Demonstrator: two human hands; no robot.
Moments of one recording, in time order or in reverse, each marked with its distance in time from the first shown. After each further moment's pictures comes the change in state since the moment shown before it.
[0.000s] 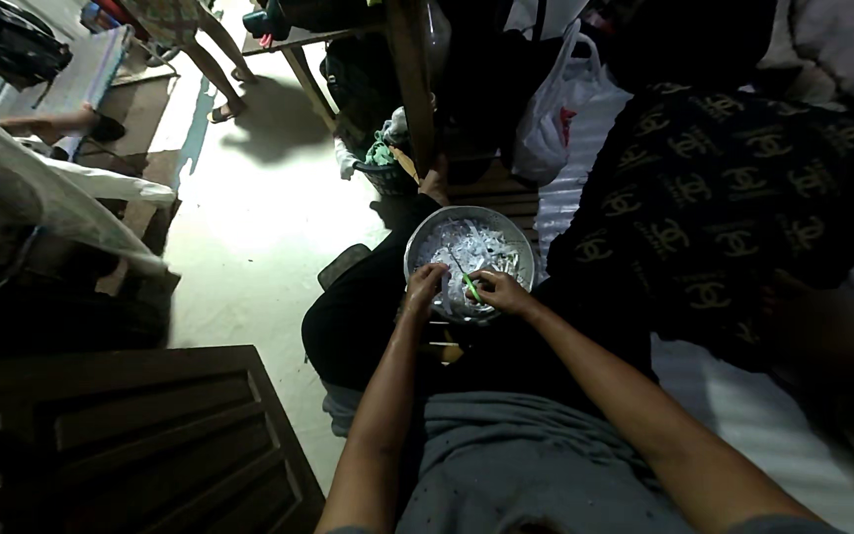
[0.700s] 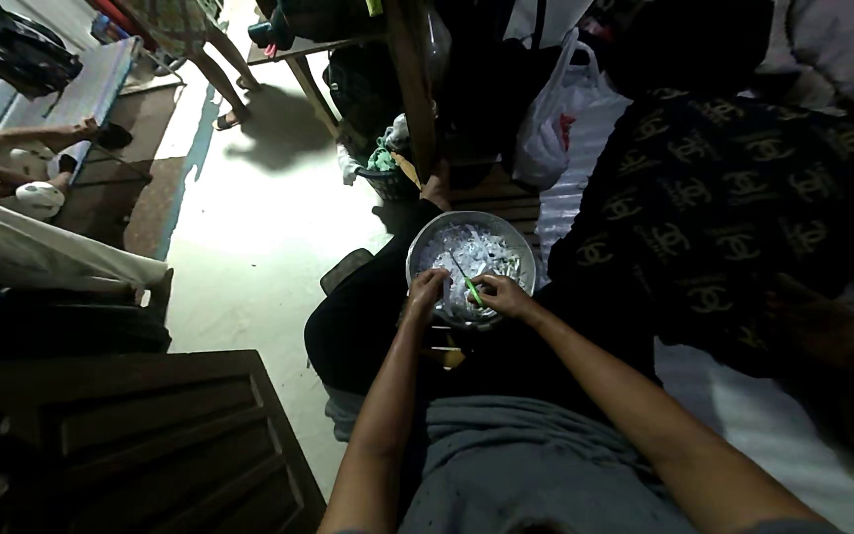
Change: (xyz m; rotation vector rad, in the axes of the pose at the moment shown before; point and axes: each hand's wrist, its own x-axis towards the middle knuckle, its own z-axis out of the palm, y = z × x) left_hand 0.005 -0.005 -0.002 0.001 0.016 -0.026; right_hand 0.002 0.003 -0.001 -0.025 0.007 0.030
